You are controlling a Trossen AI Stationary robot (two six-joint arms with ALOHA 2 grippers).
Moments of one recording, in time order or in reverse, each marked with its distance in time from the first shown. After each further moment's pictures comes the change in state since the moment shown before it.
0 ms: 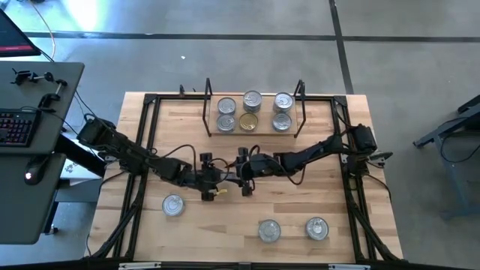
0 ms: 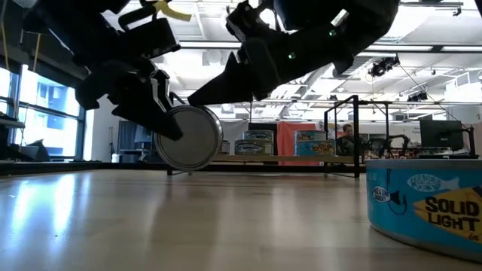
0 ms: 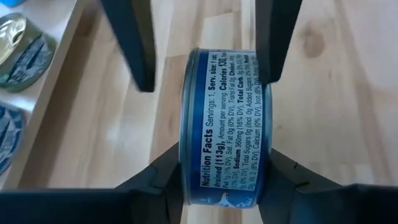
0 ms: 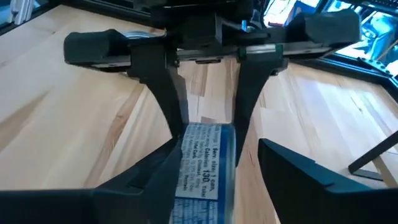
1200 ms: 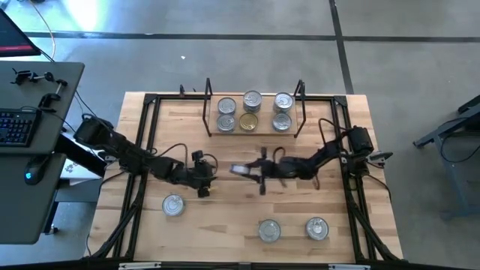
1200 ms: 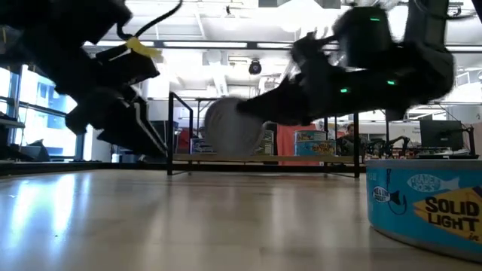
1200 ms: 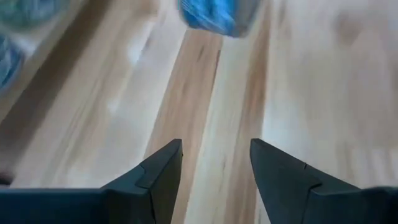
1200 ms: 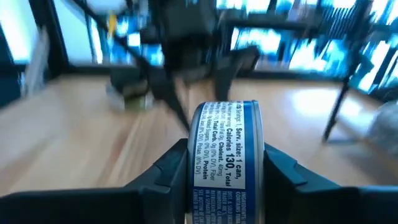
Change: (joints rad) left arm 0.005 -0.038 -0.230 0.259 -0.017 -0.129; right arm 0.014 0.033 -0.446 0.806 0.083 0.161
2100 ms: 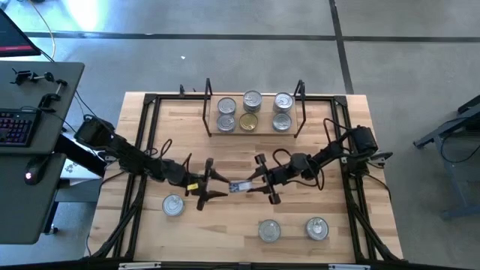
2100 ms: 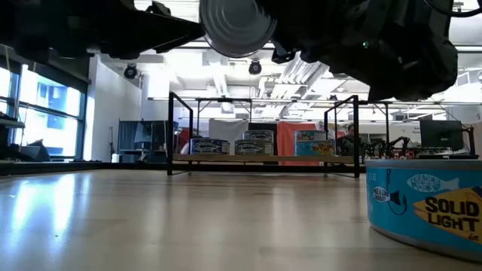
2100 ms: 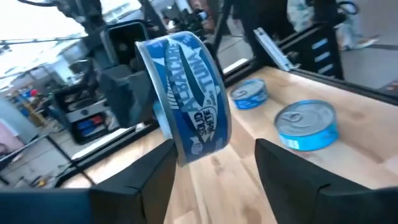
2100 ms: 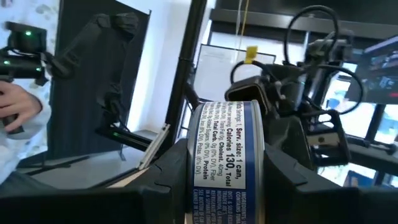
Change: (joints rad) left arm -0.035 0.006 -0.068 0.809 0.315 0.689; right arm 0.015 -0.042 0.023 0.298 -0.433 -0.153
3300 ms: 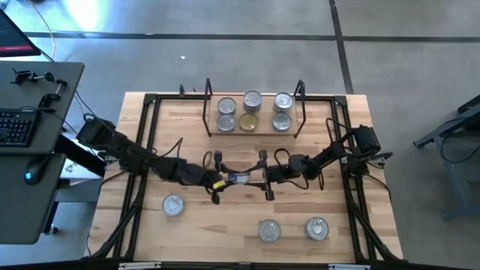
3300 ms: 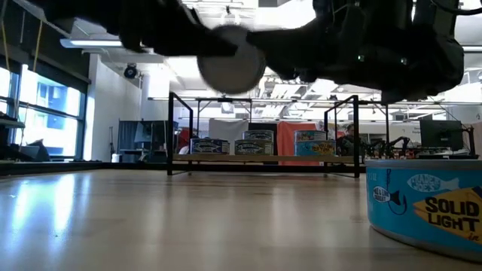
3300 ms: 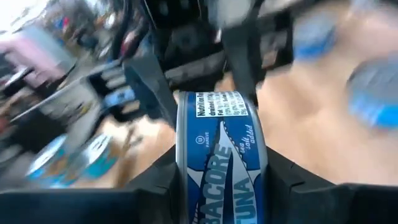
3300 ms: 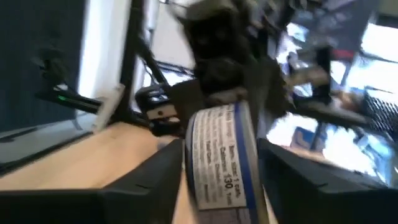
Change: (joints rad) left arm 0.036 0.021 0.268 -0.465 -0.222 -0.070; right arm -0.002 -0.025 -0.033 -0.129 0.225 -0.047
